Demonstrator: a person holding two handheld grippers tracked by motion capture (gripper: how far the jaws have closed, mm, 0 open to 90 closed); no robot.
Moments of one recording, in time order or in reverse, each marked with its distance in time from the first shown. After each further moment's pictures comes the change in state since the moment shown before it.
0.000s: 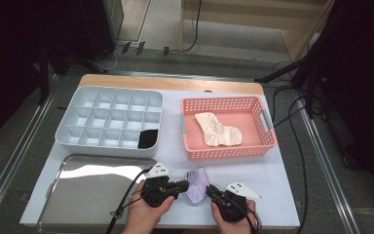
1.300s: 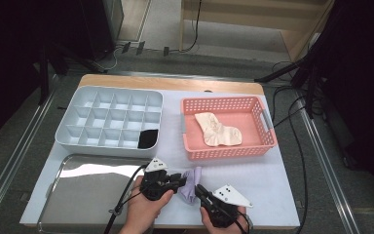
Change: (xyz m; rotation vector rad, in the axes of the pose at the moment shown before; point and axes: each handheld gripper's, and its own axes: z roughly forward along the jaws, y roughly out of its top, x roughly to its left) left arm 0.023 0.001 0.005 -0.002 0.111 -0.042; right arm 0.034 0.003 -0.005 -0.103 0.083 -0.120
